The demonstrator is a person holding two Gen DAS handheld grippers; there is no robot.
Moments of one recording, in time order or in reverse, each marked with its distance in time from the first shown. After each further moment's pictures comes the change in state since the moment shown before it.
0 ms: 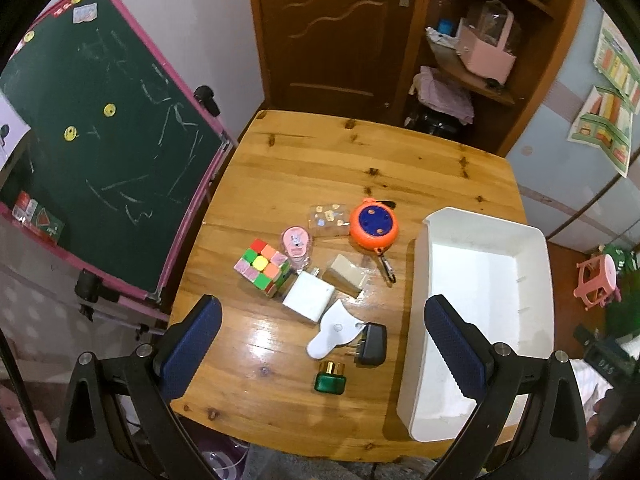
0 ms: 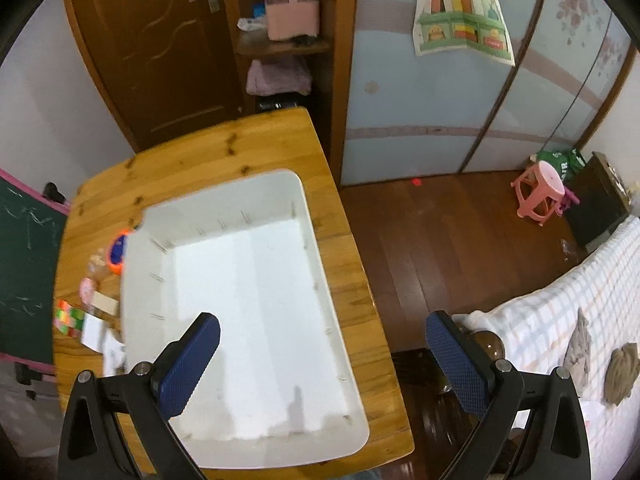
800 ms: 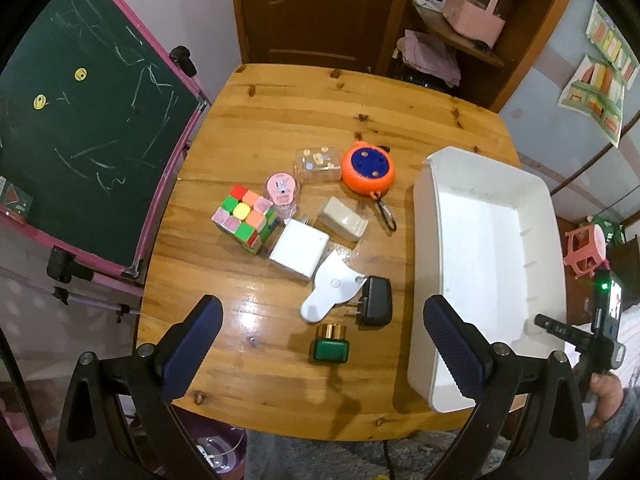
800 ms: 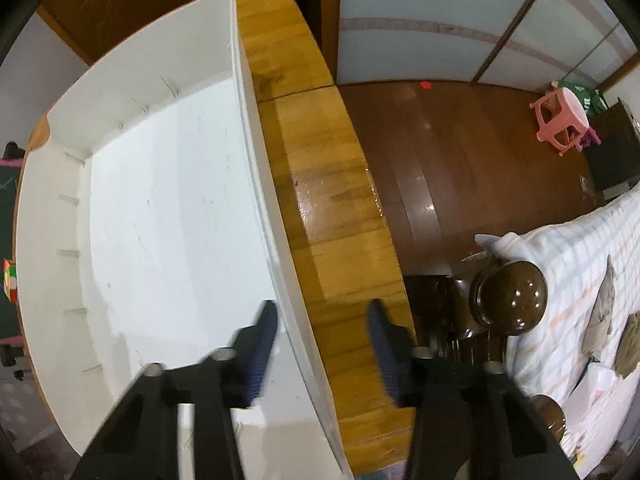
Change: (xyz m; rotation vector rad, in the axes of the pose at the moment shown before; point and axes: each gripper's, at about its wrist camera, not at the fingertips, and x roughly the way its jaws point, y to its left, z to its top) left arm 0.039 0.008 -0.034 0.048 0.120 -0.074; right arm 0.126 -0.027 -0.042 0.010 0.319 0.028
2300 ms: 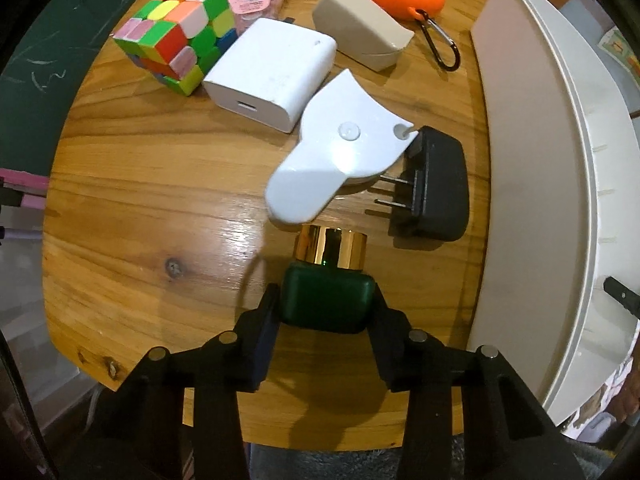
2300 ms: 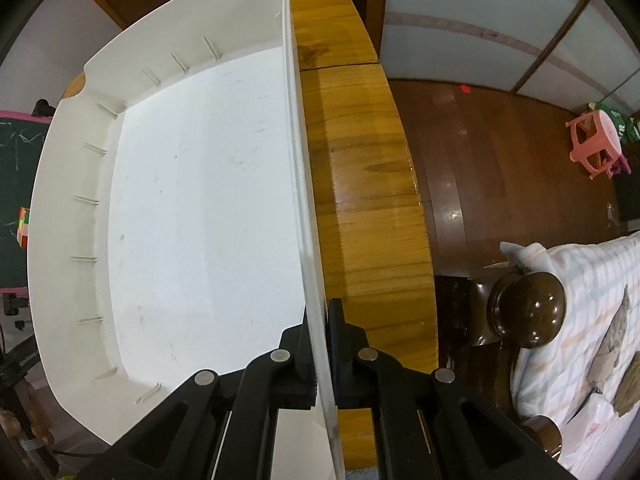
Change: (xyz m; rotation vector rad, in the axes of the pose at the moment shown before) left arm 0.160 -0.004 -0.072 -0.028 0.319 -0.009; right arm 0.000 0.004 -0.010 -0.113 0.027 0.100
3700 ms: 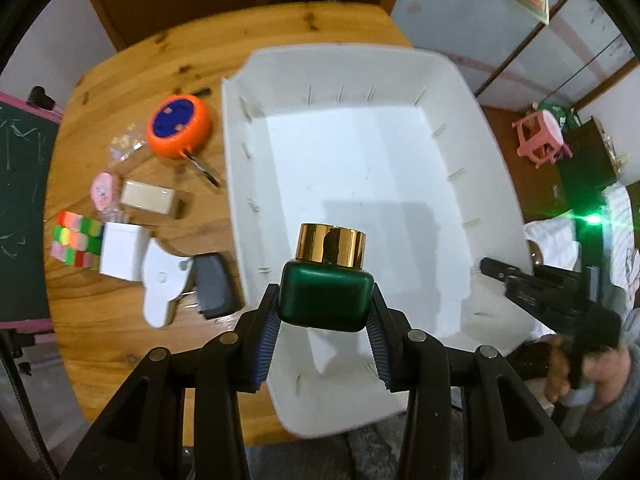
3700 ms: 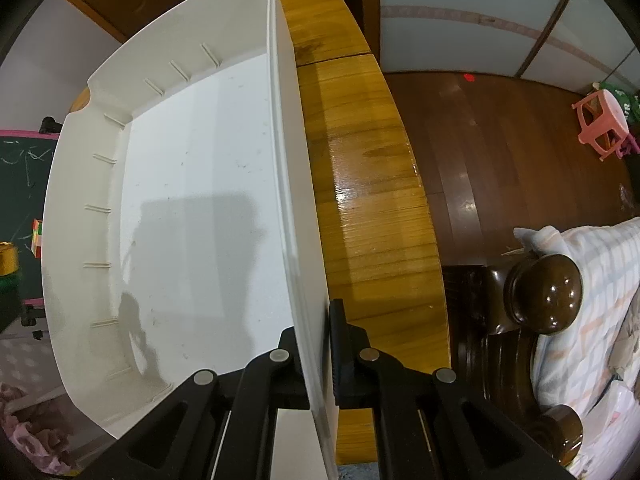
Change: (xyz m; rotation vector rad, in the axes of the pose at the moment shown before) left arm -0.092 -0.145 0.021 0.389 -0.096 -0.090; right arm 0.000 -0.008 -0.005 0.052 -0.006 0.057
